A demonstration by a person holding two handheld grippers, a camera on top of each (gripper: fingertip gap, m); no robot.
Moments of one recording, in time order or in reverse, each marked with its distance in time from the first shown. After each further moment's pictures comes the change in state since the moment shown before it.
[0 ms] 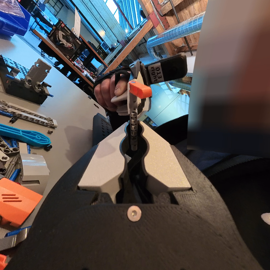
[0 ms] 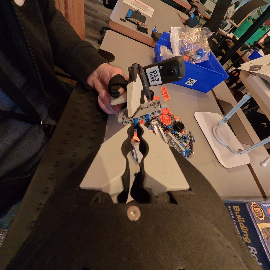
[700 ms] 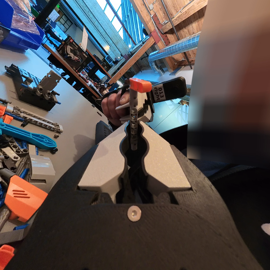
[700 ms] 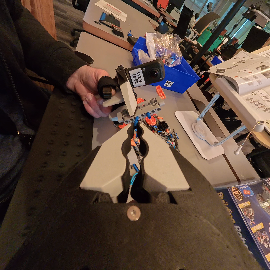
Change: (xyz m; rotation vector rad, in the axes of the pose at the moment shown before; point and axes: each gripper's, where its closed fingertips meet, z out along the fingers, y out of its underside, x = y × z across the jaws) left arm -0.003 -0.012 -0.008 0.078 -0.017 -0.013; right arm 0.010 -0.003 0.001 0.019 0.182 -0.011
